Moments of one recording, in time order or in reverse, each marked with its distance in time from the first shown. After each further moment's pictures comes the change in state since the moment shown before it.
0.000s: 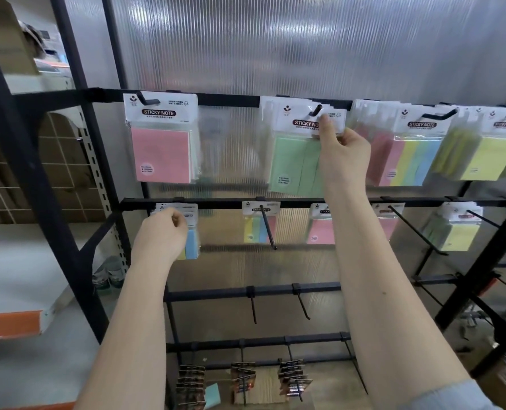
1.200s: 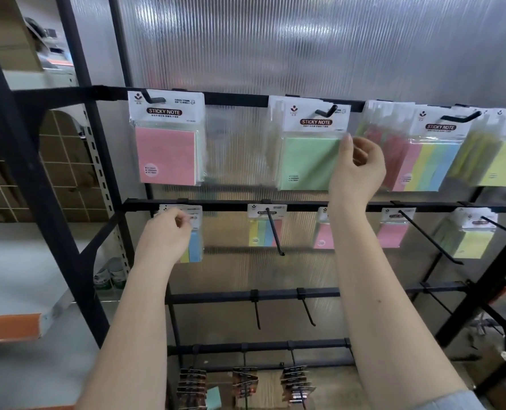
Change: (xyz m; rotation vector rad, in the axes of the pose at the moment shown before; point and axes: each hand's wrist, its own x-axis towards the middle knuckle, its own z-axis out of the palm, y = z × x) left_hand 0.010 -0.008 0.007 -0.078 -0.006 0.017; right_hand 0.010 0.040 0.010 0.071 0.289 -0.045
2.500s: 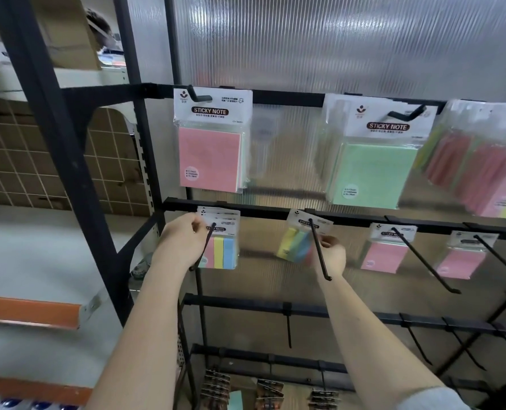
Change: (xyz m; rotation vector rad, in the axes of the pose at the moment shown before) left_hand 0.026 -0.031 -0.001 0.060 0.020 -0.187; right_hand -0.050 0.186 0.034 -0.377 -0.393 0.550
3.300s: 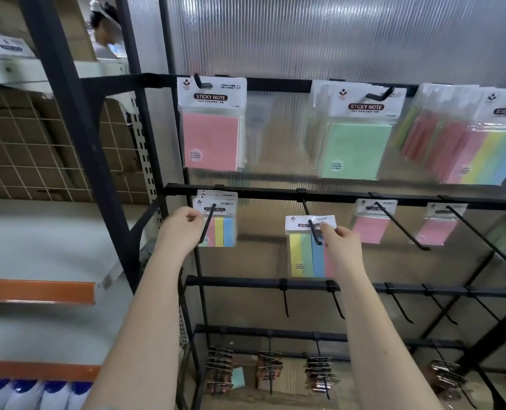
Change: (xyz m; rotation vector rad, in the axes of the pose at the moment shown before) left_hand -0.017 -0.023 -0.002 -0.165 -0.059 -0.002; right_hand -0.082 -0.023 -0.065 0.022 -0.122 -0.089
